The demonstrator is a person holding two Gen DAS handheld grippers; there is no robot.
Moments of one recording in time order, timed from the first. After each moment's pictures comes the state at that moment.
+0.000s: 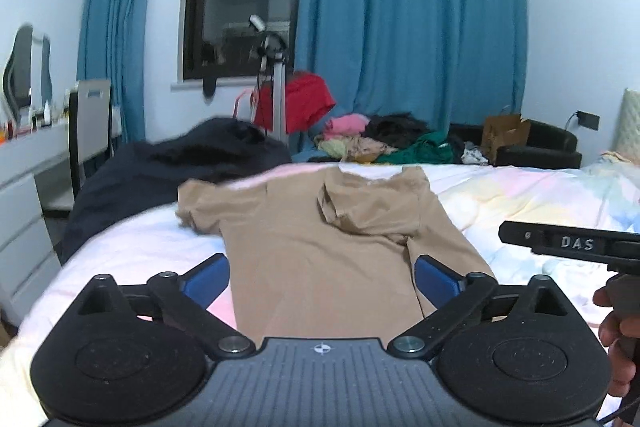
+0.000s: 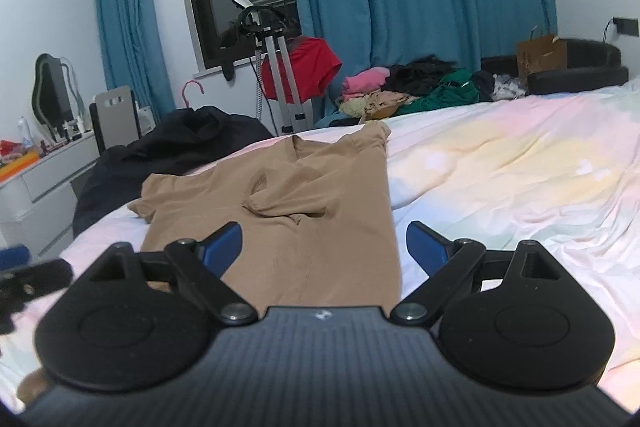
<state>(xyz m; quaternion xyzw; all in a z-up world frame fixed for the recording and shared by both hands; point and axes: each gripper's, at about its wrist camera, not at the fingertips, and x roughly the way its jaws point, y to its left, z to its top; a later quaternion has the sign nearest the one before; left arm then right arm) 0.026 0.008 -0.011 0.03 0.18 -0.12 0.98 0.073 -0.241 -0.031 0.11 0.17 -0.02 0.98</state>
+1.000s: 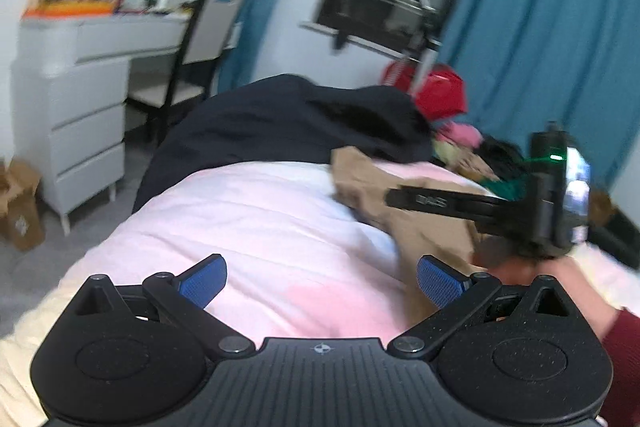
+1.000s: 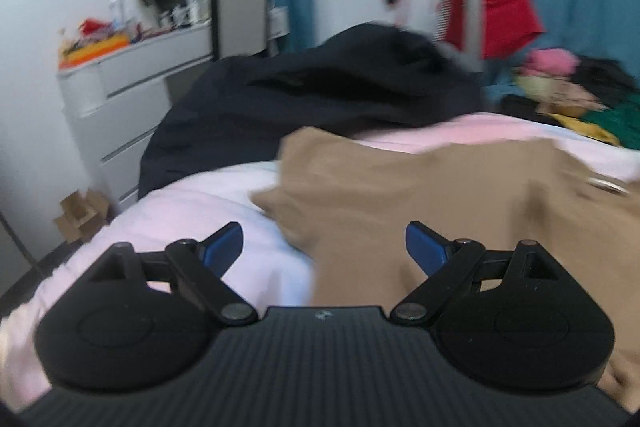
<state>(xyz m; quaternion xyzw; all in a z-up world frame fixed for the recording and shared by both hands) 0.117 0.195 -0.031 -0.16 0.26 0.03 0.95 0.338 0.000 -0.047 -0.02 0.27 0.20 0.94</state>
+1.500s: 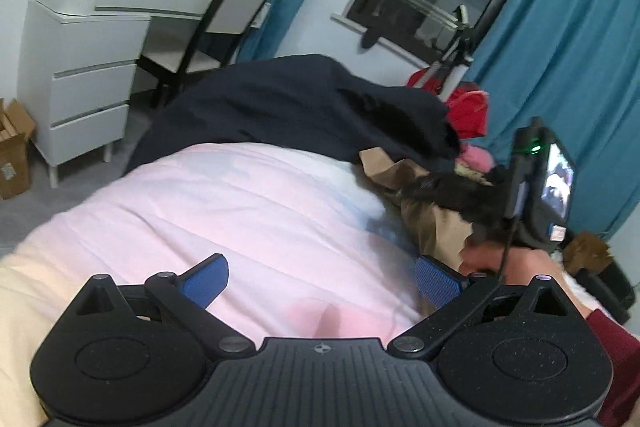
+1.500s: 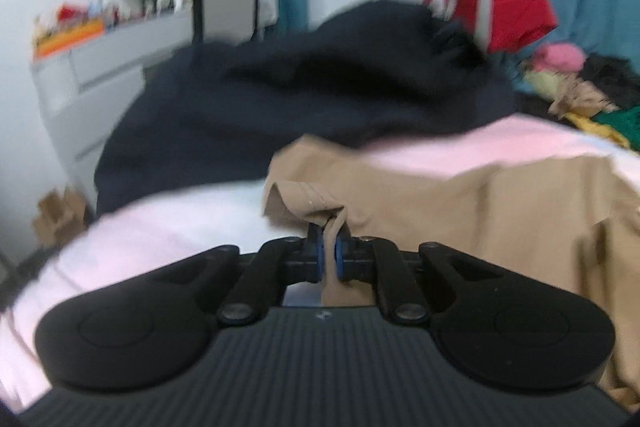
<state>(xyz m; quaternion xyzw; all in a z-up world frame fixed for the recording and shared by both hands) 0.154 0.211 -0.061 -0.24 0.25 0.02 0.94 0.397 0.018 -0.056 -0.02 0.27 0.17 0.95</state>
